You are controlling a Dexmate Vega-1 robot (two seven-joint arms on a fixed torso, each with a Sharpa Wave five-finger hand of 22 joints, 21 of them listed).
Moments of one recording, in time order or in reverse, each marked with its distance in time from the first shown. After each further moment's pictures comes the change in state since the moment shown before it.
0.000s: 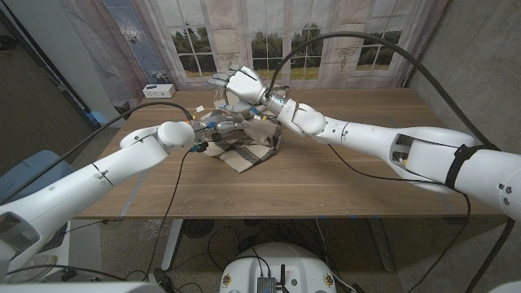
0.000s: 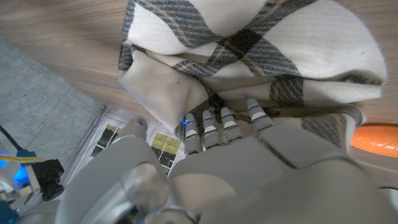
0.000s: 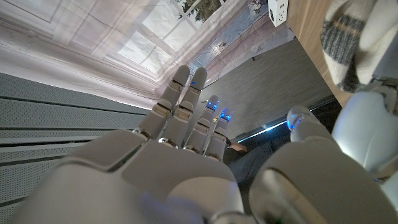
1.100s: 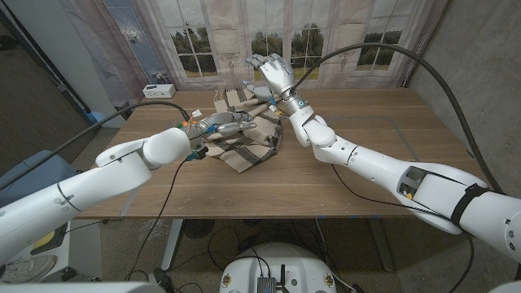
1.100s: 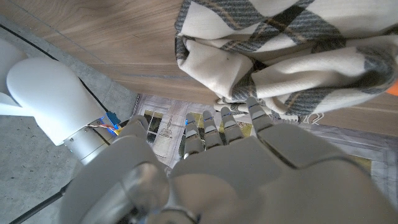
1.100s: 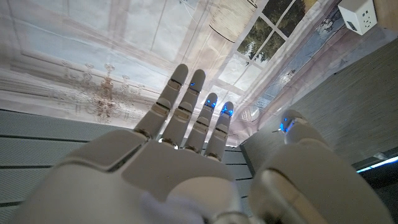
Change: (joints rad) left arm 0.310 0.186 -0.209 -0.395 0.030 -0.086 0.144; left_hand 0.000 0.000 0.008 -0.017 0.000 0.000 0.000 0.007 0.000 0.004 -0.004 0.004 0.000 0.015 -0.005 0.008 0.000 0.032 -0.005 0.008 0.000; right arm -0.256 -0.021 0.309 -0.170 0.110 -0.277 0.207; right_hand -0.014 0.055 0.023 0.000 0.022 0.095 0.005 0.019 0.000 0.030 0.022 0.006 -0.009 -0.042 0.010 0.000 -0.007 0.011 0.022 -0.017 0.000
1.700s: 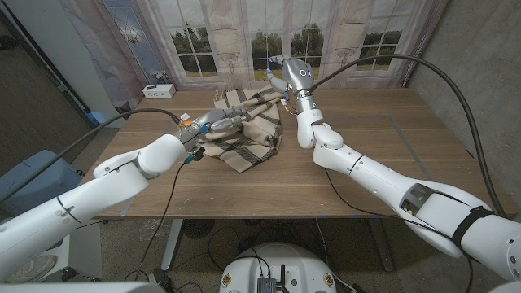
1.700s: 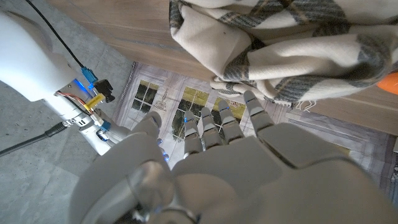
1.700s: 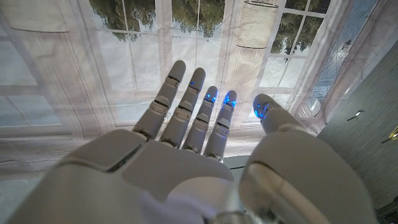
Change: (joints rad) left arm 0.106 -0.071 -0.085 0.103 -0.026 -0.176 0.137; left_hand 0.040 0.095 0.082 -0.021 0.000 0.062 0.018 0.015 0.002 0.050 -0.007 0.010 0.000 0.089 -0.024 0.015 0.000 0.075 0.001 0.030 0.000; right arm -0.150 0.007 0.195 -0.140 0.296 0.027 0.009; right_hand 0.138 0.108 0.159 -0.100 -0.026 0.163 0.045 0.023 -0.005 0.098 0.037 0.025 -0.014 0.027 -0.001 0.008 -0.045 0.011 0.014 -0.014 0.000
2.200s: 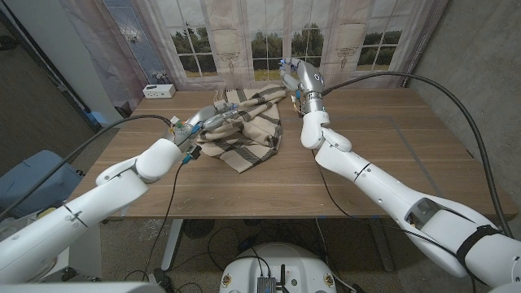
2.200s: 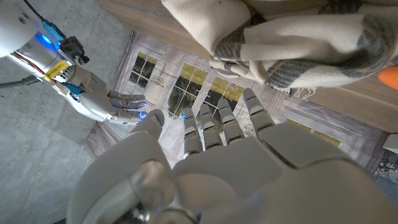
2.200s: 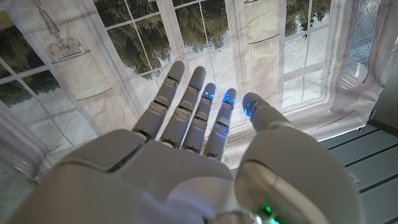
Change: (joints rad) left arm 0.007 -0.088 -0.024 0.163 -0.006 -0.202 0.043; left_hand 0.013 0.005 0.033 -0.009 0.005 0.044 0.012 0.000 0.000 0.033 -0.002 0.005 0.000 0.034 -0.009 0.000 -0.002 0.023 -0.002 0.010 0.000; right arm -0.113 0.005 0.139 -0.118 0.260 0.053 0.047; right_hand 0.018 0.058 0.007 -0.015 -0.061 0.048 0.034 0.000 0.000 0.022 0.045 0.004 0.002 0.005 -0.006 0.036 0.033 -0.022 0.022 -0.011 0.005
